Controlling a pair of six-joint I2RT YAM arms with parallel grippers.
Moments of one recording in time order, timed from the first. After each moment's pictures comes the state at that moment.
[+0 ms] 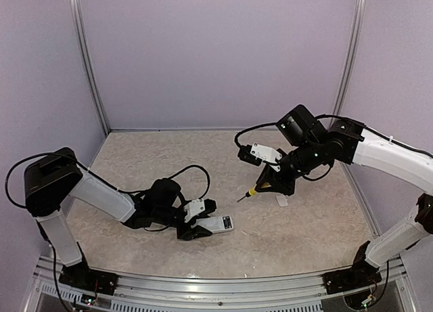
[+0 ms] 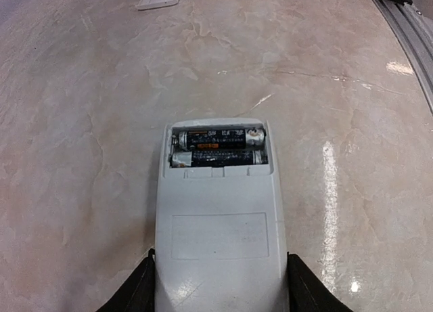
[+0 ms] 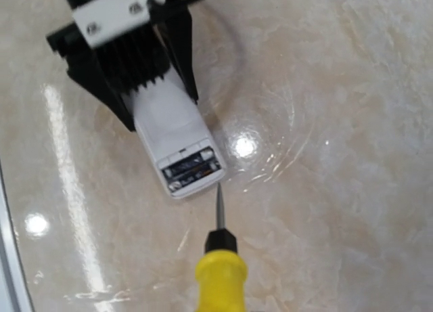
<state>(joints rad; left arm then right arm) -0.88 1.78 0.66 0.44 0.38 0.40 0.88 1.41 1.34 -0.86 -0.20 -0.36</state>
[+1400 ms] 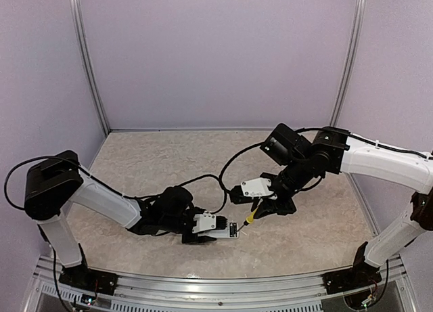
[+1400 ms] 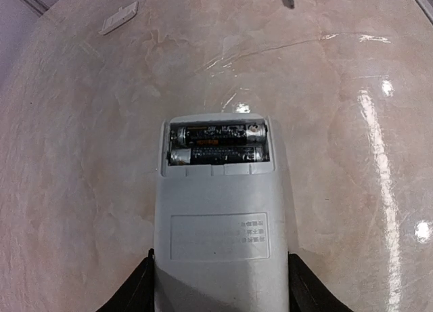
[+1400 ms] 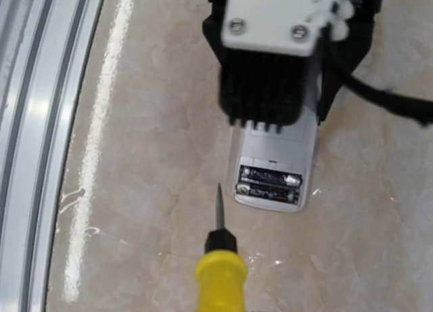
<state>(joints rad) -1.00 1.79 0.71 0.35 0.21 0.65 0.99 1.47 1.31 -0.96 -0.28 -0.75</state>
